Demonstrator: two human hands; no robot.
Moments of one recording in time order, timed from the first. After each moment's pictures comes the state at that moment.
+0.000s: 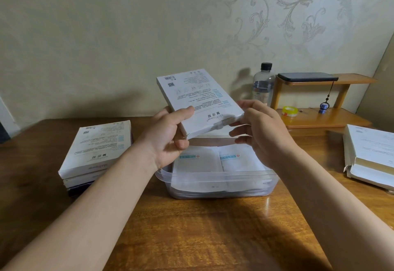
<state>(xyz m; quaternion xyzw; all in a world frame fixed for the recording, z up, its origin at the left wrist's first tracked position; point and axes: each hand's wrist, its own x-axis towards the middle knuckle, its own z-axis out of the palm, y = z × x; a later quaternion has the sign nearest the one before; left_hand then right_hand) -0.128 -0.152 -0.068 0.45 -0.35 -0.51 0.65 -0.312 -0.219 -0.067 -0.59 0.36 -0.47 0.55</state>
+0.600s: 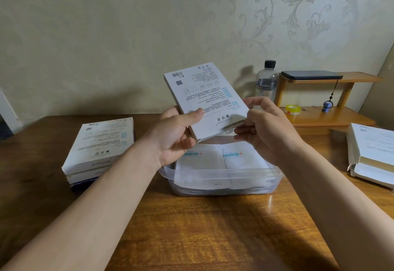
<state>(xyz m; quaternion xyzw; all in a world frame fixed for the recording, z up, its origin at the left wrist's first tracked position) -0.130 -0.151 -0.070 0.45 -0.37 -0.53 0.62 -0.315 -0.221 -0.068 -0.55 0.34 -0.46 0.60</state>
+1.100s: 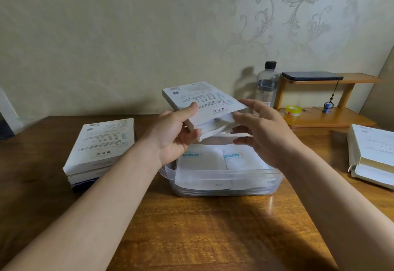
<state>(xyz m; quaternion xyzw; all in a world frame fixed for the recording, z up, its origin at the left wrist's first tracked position) -0.131 -0.150 -0.062 0.42 -0.30 -0.55 0.66 -0.313 -0.226 -0.074 -0.59 0.32 -0.44 0.59</state>
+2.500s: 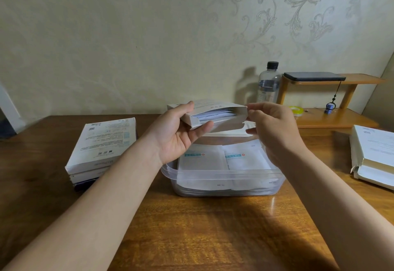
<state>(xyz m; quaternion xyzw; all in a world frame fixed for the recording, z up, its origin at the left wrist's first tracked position) -0.124 -0.150 -0.061 0.35 -0.25 -0.61 0.66 -0.309 -0.226 -0.074 -0.61 0.42 -0.53 0.41</state>
